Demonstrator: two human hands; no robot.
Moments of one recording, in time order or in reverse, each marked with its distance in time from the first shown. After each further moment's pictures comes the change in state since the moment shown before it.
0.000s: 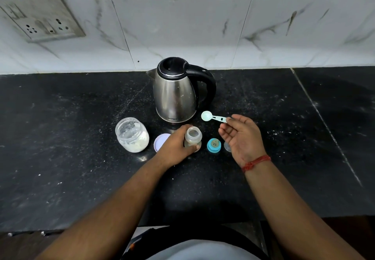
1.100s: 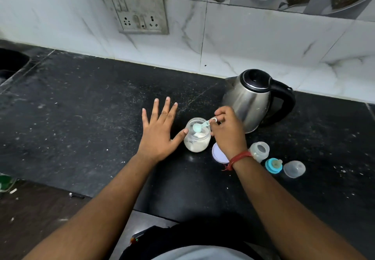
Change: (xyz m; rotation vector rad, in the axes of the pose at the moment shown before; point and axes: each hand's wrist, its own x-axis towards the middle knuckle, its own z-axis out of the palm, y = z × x) left_hand -0.094 -0.086 -0.176 0.618 0.499 -0.014; right_hand -0.019 0.117 0.167 -1.046 -0.334 -0.558
